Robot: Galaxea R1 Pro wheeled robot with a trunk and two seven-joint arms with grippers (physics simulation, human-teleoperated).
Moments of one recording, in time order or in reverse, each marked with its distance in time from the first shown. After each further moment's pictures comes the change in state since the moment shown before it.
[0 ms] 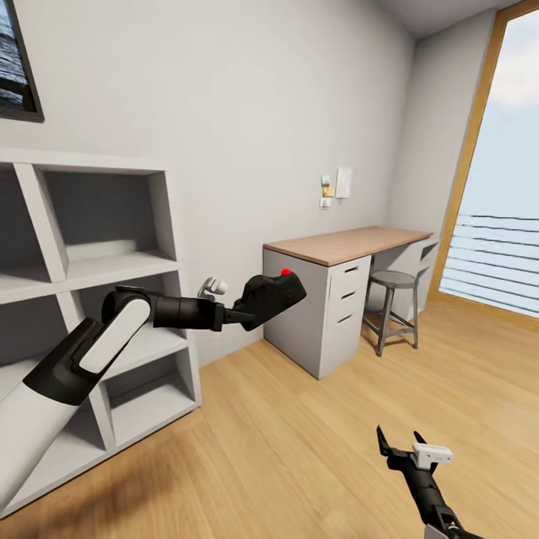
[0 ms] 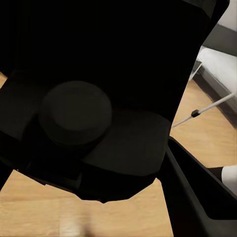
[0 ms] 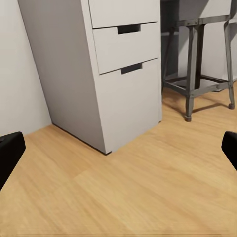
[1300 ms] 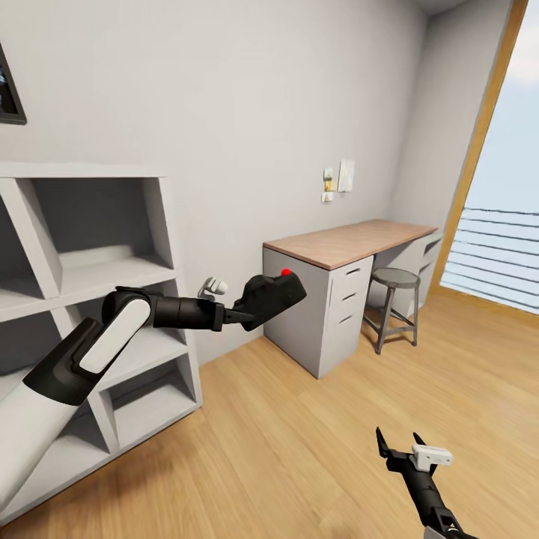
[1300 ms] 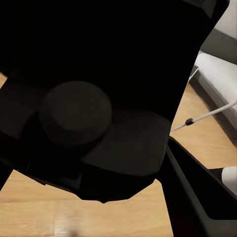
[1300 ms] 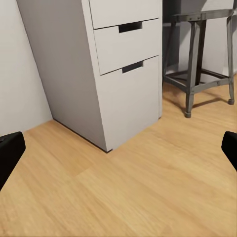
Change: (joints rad) left arm 0.000 0.000 0.000 0.000 0.000 0.000 0.000; right arm 0.005 0.004 0.000 0.000 0.000 0.000 0.000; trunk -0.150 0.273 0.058
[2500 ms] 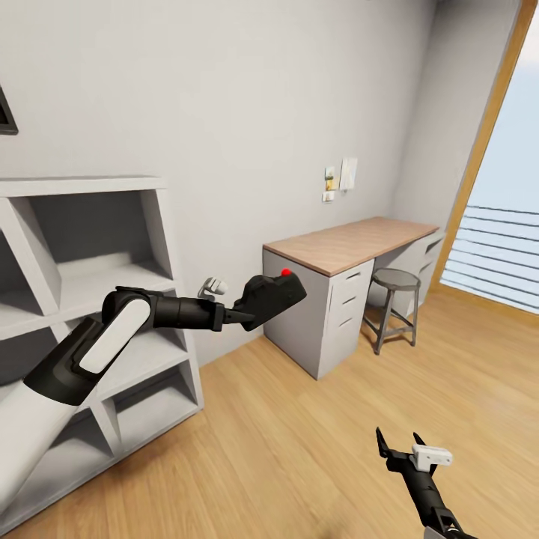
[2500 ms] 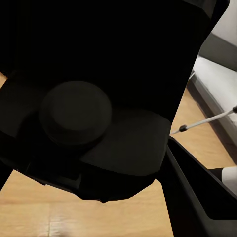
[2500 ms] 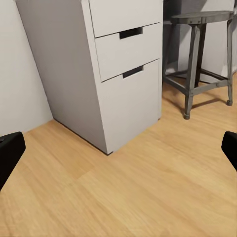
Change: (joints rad) left arm 0.000 0.000 0.000 0.000 0.001 0.000 0.000; right arm 0.000 0.000 0.000 0.000 0.000 0.000 0.000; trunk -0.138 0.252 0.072
